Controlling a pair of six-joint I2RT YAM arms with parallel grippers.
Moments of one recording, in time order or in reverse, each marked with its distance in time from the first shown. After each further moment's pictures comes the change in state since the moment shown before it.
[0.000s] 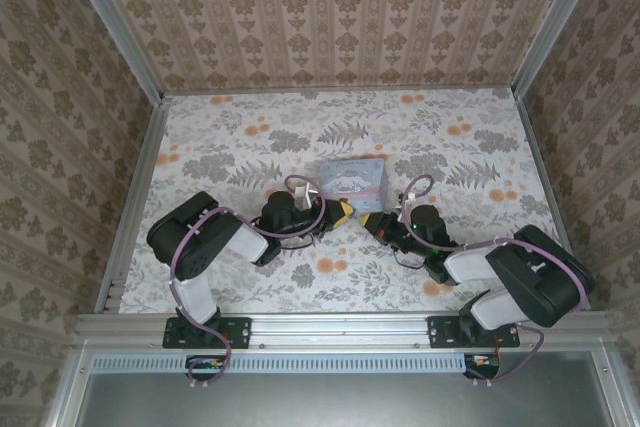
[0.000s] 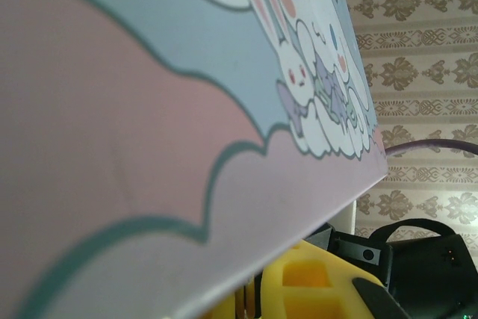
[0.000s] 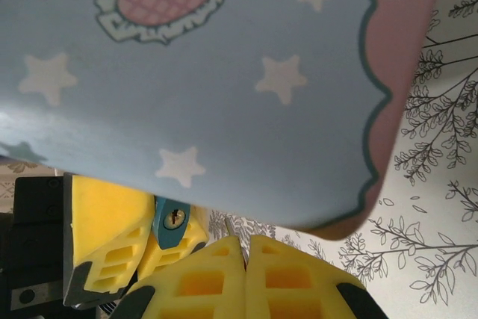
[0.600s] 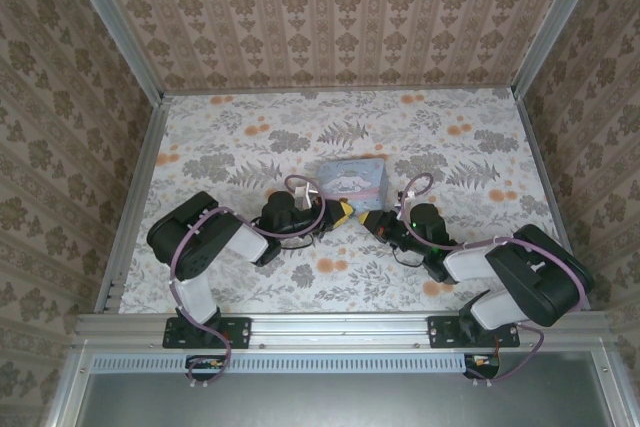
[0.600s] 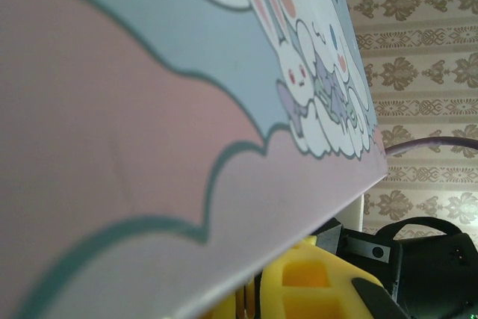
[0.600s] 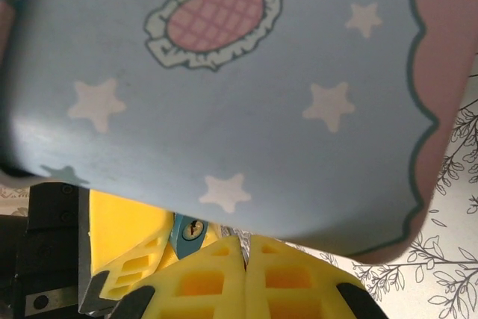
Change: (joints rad) left arm 0.000 0.001 0.000 0.002 0.000 0.000; right arm 0.000 -0.001 0.013 0.007 0.000 0.000
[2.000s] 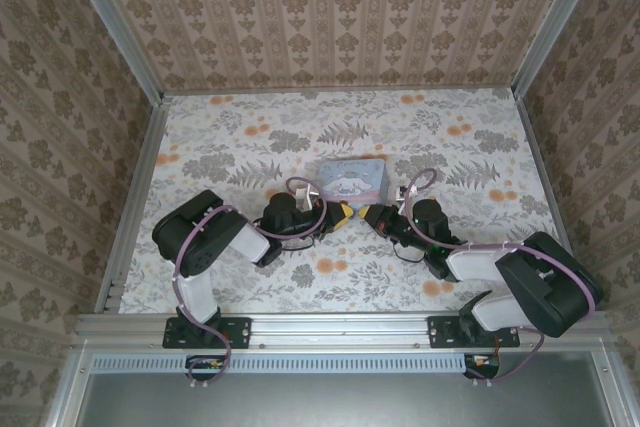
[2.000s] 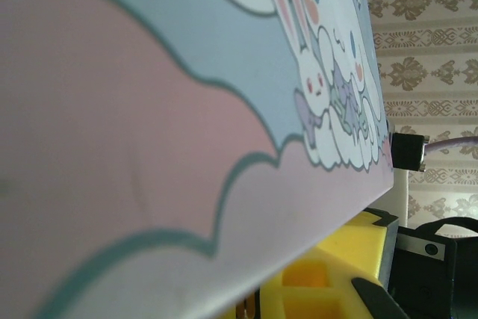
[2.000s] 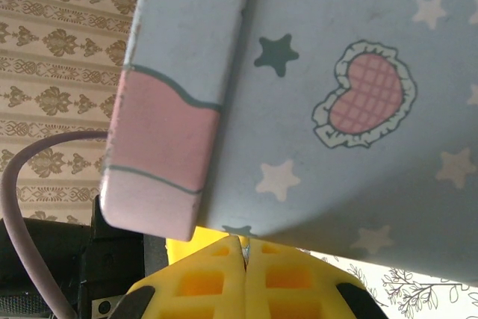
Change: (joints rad) left arm -0.003 0.034 0.000 0.019 -0.004 0.000; right arm -0.014 -0.063 0.027 -0.056 0.000 -0.001
